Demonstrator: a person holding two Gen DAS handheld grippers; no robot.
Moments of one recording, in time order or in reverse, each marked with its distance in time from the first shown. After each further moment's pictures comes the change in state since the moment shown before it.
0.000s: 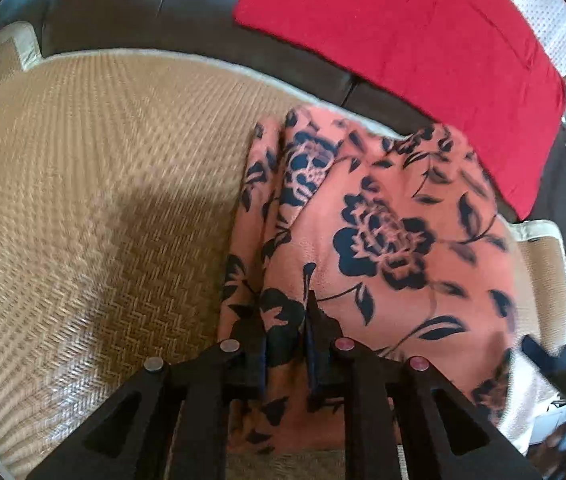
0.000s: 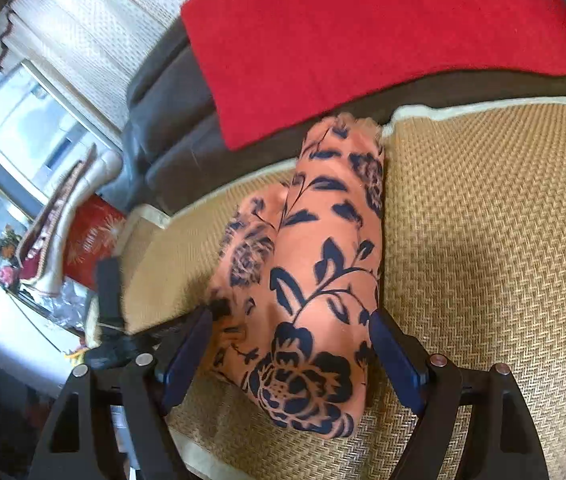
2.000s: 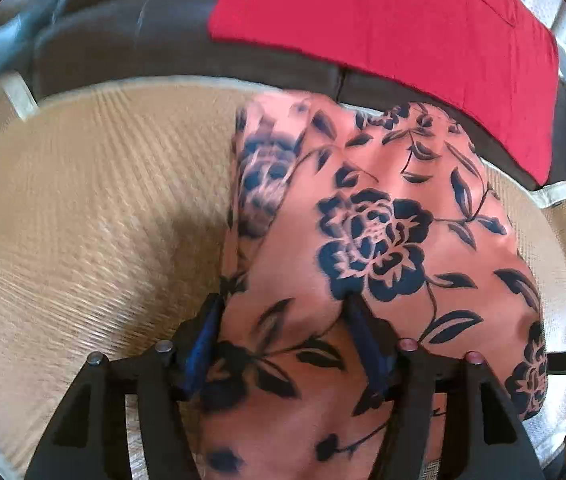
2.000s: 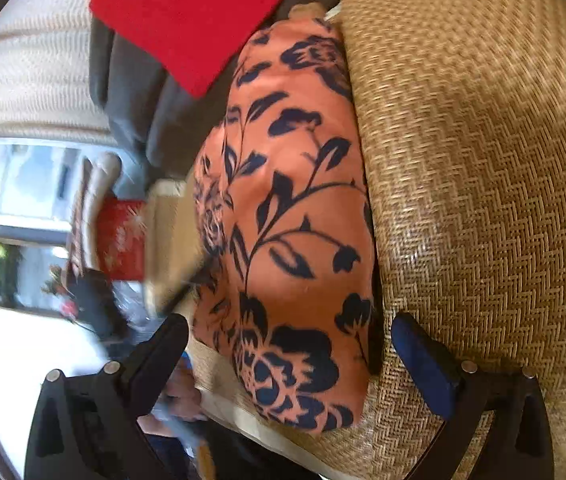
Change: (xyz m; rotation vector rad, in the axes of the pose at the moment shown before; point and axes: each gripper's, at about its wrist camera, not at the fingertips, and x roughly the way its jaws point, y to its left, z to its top) left arm -0.033 -0.029 -0.035 0.108 -0.034 0.091; right arm 0.090 -0.064 -0.017 0.340 0.313 0.264
